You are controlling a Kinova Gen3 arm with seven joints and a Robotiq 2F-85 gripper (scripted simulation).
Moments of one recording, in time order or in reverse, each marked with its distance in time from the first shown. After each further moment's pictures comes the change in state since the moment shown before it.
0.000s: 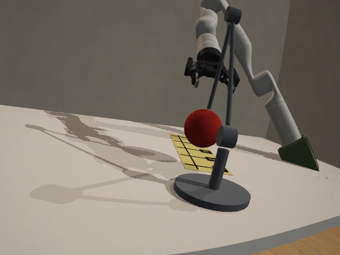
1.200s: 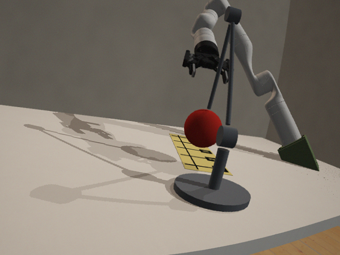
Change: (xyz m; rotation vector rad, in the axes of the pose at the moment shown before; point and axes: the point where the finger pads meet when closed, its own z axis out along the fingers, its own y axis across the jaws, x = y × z) arm 0.016 -0.001 -0.066 -0.006 0.021 0.012
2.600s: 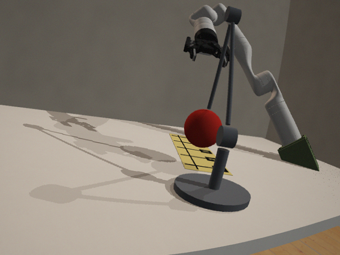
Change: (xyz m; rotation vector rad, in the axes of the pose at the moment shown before) arm -0.011 0.001 -0.064 -0.009 0.012 -0.002
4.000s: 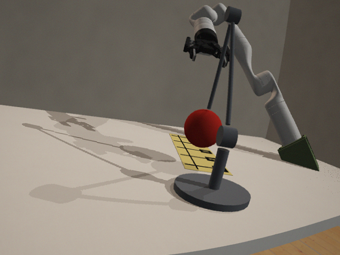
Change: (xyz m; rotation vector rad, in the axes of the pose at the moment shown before) arm -0.001 -0.001 0.002 0.003 -0.003 0.001
